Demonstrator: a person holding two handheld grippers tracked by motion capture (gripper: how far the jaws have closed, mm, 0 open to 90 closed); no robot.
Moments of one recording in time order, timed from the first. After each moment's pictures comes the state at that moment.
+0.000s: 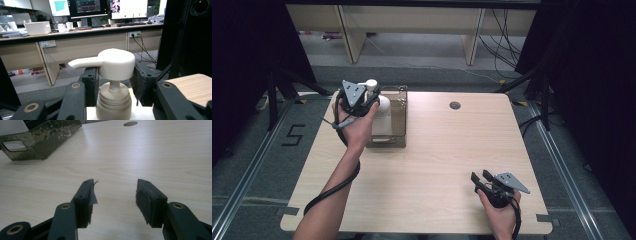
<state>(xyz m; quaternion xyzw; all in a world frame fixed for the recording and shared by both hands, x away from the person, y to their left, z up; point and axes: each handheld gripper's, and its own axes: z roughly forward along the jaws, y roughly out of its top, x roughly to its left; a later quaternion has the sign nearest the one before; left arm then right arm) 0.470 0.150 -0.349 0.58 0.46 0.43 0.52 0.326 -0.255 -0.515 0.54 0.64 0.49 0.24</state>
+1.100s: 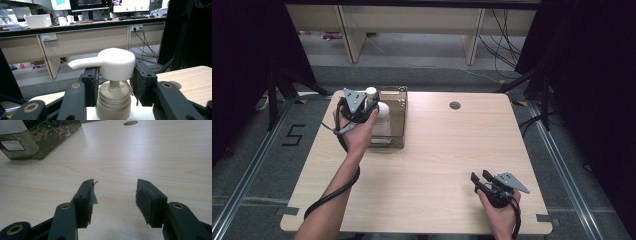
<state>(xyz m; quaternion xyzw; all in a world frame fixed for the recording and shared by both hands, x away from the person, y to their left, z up) 0.468 0.154 -0.371 0.59 0.47 0.42 0.51 0.327 -0.255 -0.516 0.54 0.65 0.49 0.24</state>
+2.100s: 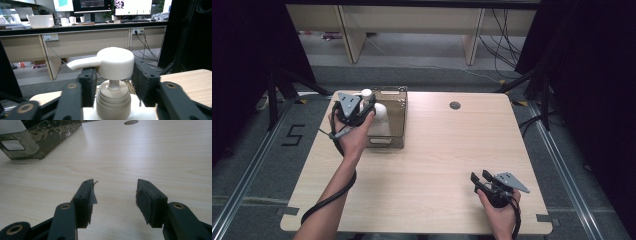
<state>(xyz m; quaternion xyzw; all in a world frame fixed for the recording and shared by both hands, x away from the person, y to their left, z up) 0.461 0.165 -0.377 0.57 0.48 0.42 0.53 0.327 -0.254 -0.516 0.54 0.65 0.48 0.24</state>
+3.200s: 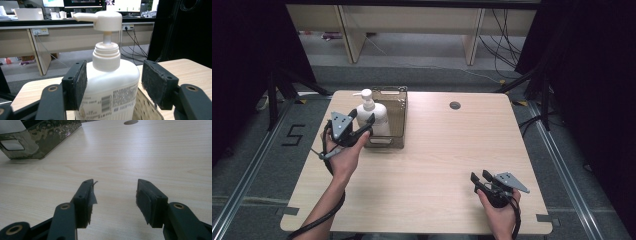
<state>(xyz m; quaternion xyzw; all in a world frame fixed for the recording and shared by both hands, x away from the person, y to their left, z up) 0.417 0.183 -0.405 0.59 0.46 0.38 0.54 0.327 -0.254 -0.516 0.54 0.65 0.48 0.24</state>
